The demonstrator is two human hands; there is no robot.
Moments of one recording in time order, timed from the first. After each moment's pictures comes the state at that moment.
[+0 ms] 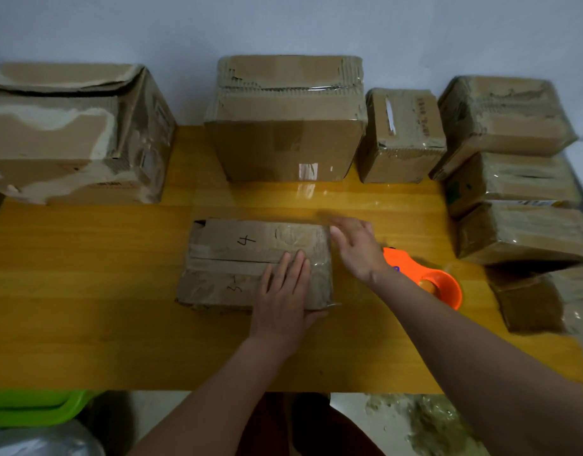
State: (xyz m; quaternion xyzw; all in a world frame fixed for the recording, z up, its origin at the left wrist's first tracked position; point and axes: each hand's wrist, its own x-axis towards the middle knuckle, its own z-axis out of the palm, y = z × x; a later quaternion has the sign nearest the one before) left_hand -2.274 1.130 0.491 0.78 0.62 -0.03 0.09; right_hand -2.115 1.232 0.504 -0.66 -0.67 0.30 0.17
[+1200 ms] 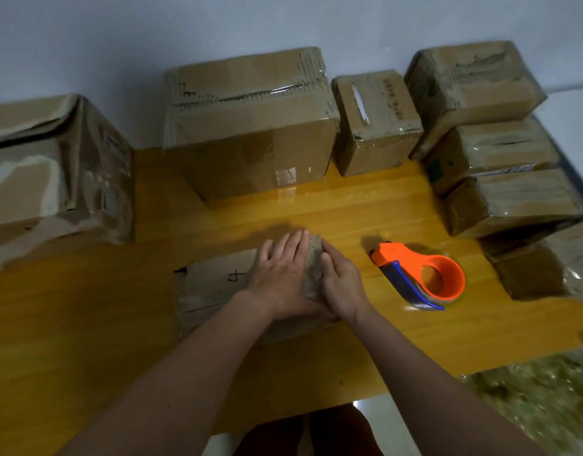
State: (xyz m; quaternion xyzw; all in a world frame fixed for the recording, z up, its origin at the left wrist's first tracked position) left_hand -2.288 1.227 0.500 0.84 0.49 -0.10 0.20; right_hand -2.159 1.191 0.504 -0.70 -0.49 0.43 0.30
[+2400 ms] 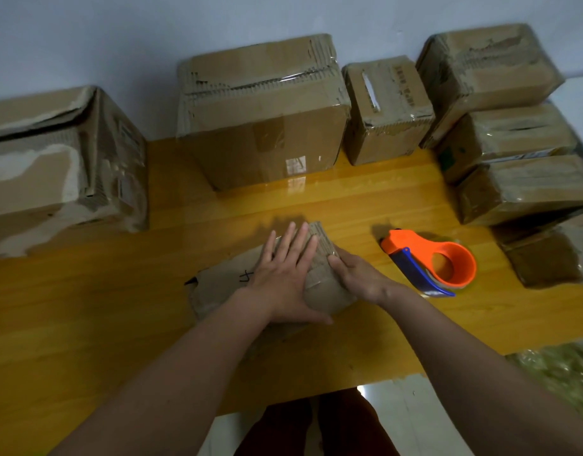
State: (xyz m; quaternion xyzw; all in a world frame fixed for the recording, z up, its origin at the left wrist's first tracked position) left_hand -2.312 1.207 0.504 0.88 0.43 -0.16 0.14; right_hand -2.135 1.193 0.501 -0.63 -0.53 0.55 0.12
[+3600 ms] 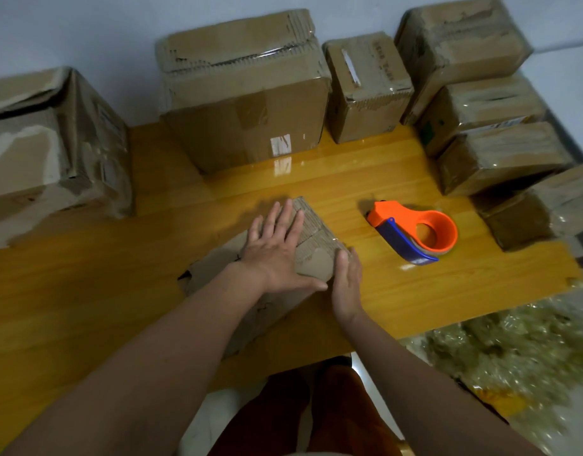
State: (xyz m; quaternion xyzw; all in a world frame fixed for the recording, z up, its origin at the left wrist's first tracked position) left_hand -2.309 1.204 0.497 0.85 0.47 -0.18 0.17; right_hand -2.184 1.114 0.474 -0.77 -0.28 0.43 0.39
